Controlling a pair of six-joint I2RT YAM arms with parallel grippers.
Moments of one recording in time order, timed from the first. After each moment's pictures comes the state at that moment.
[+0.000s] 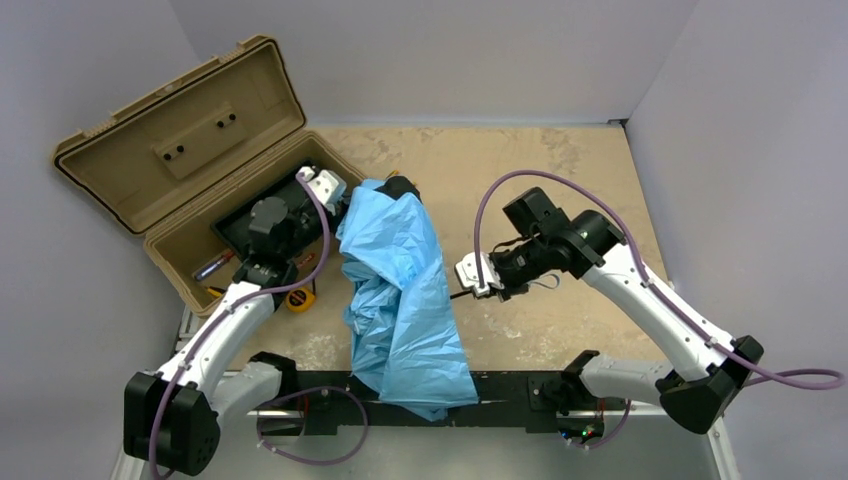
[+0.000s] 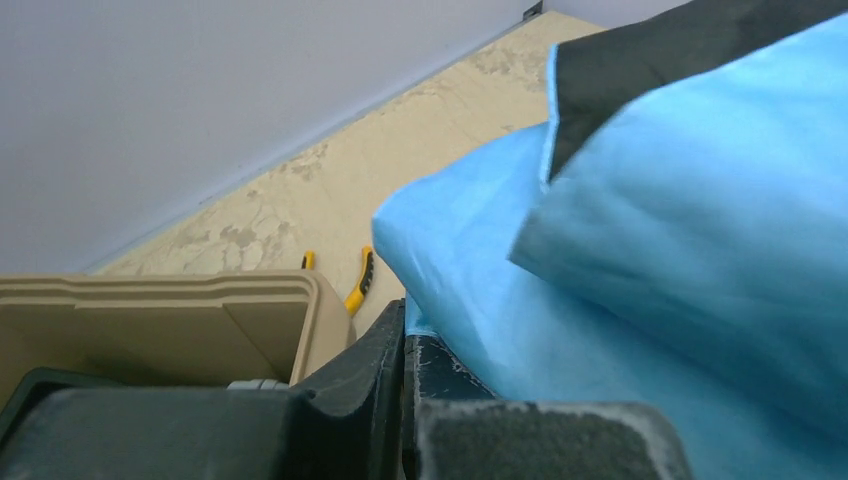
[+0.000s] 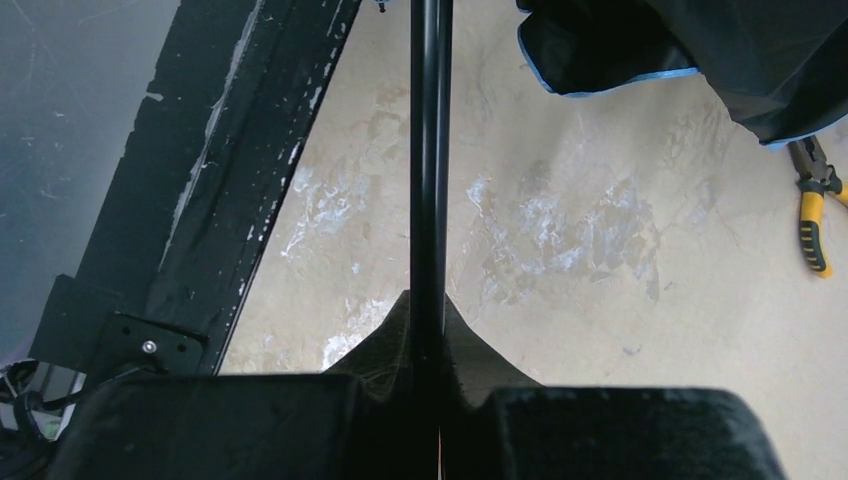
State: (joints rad) left arm -0.26 0.98 0.65 0.30 0.47 0.10; right arm 0.69 1.17 1.28 -1.23 -0.68 -1.18
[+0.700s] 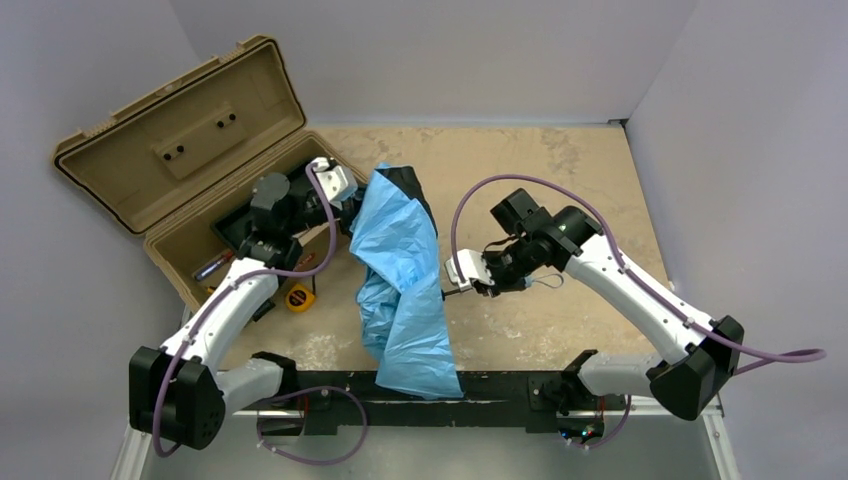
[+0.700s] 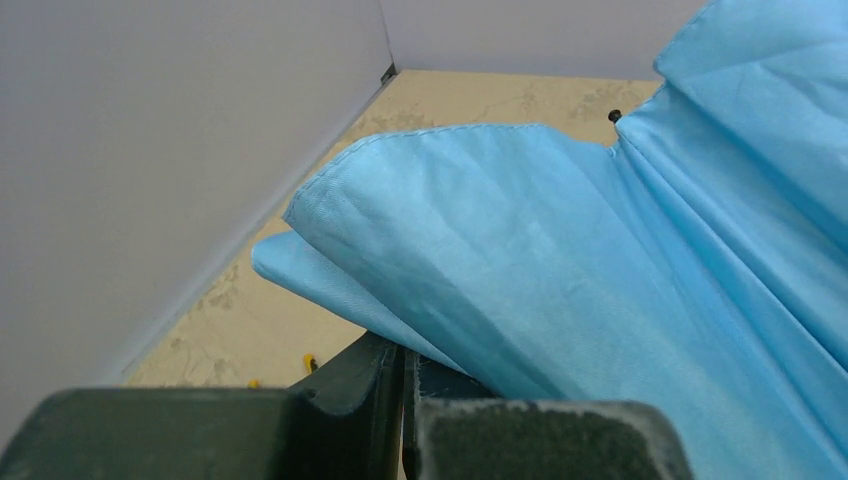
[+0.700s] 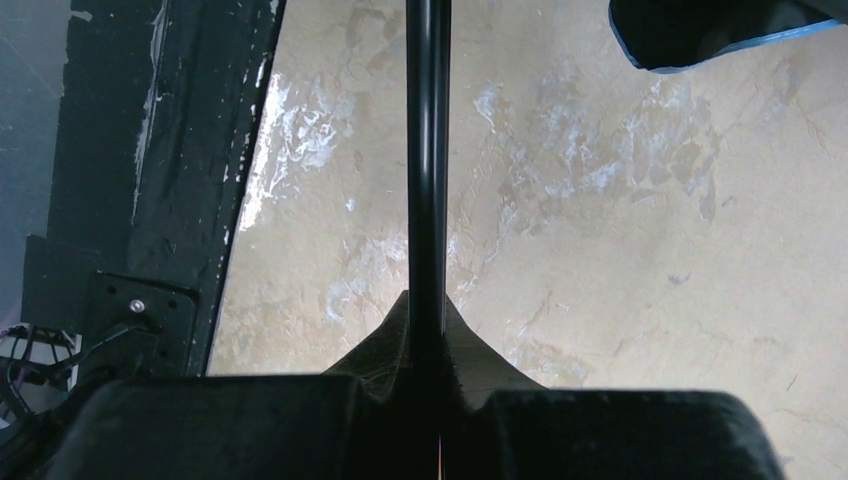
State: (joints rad) left arm -0.26 1.11 0.79 0.37 0.83 0.16; right arm 0.68 1.26 1.24 -1.20 -0.51 -1.13
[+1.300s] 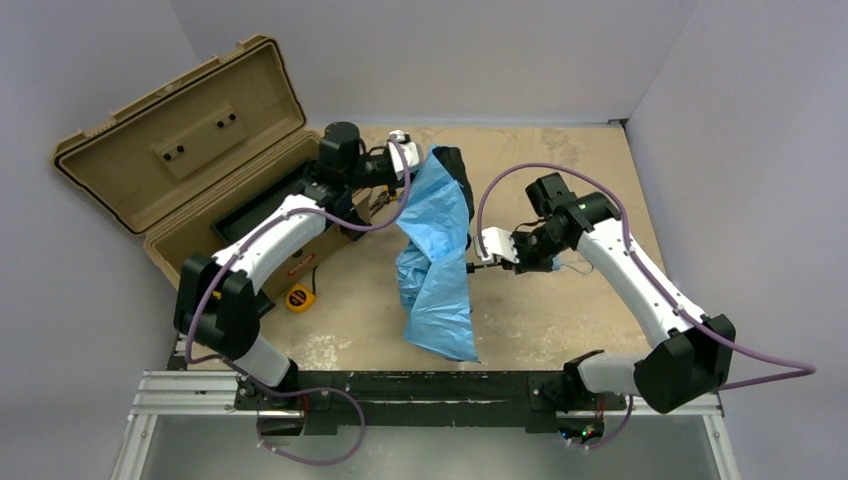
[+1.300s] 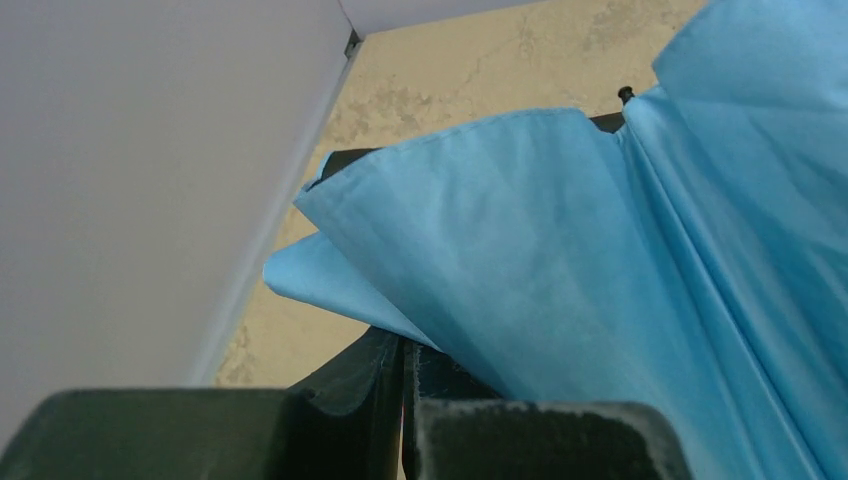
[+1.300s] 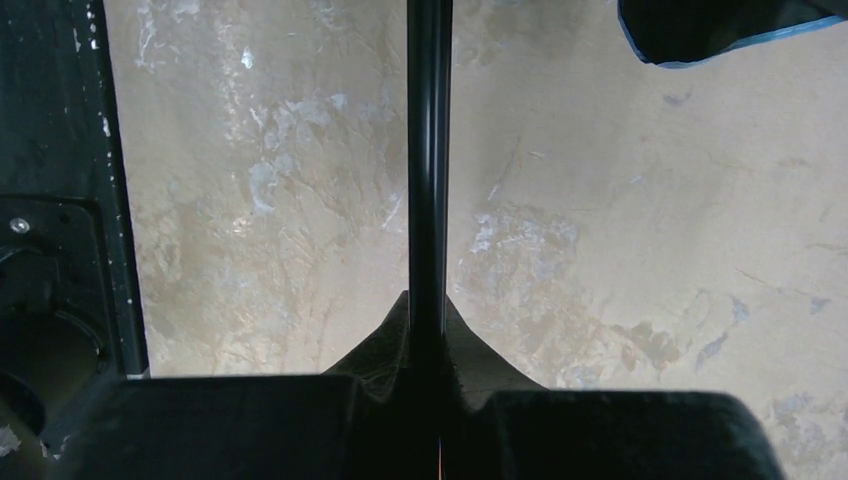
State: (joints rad) left arm -0.43 1.54 1.24 0.12 0.79 0.53; right arm 0.39 1.29 1.21 -1.22 -0.41 -1.28
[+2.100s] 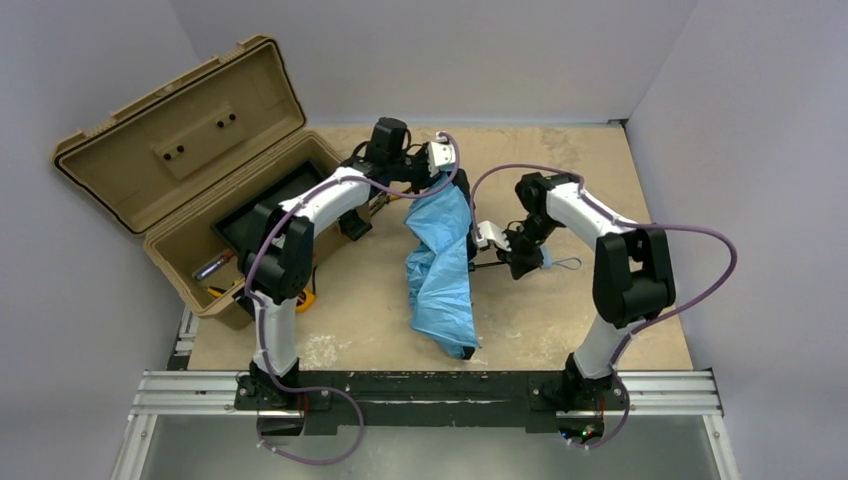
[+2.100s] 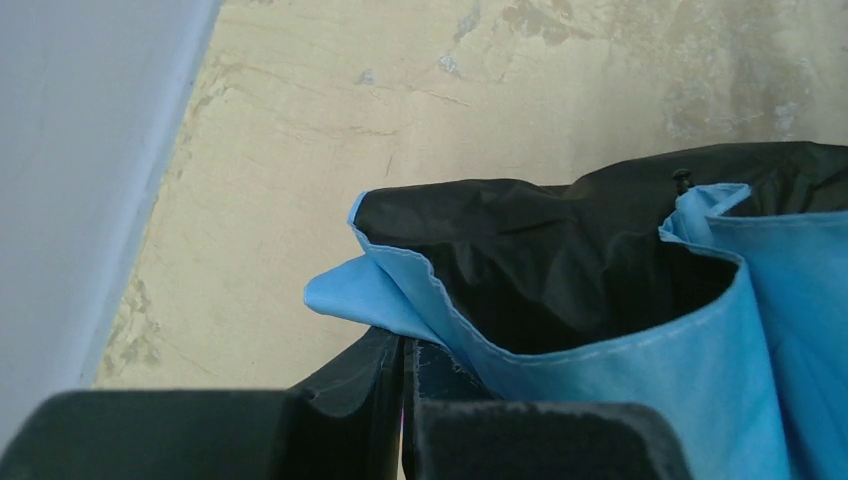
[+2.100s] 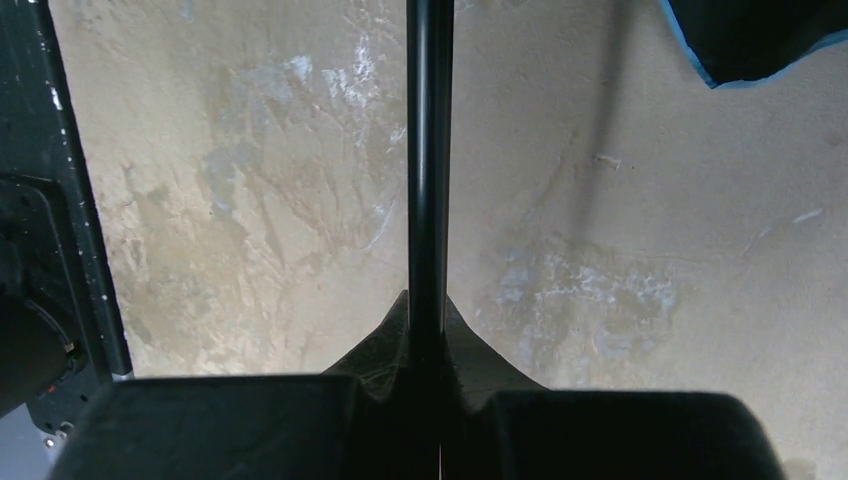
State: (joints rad) left arm -0.48 1.99 1.57 -0.10 0.70 0.67; right arm 0.26 1.73 1.25 -1.21 -0.45 -1.41
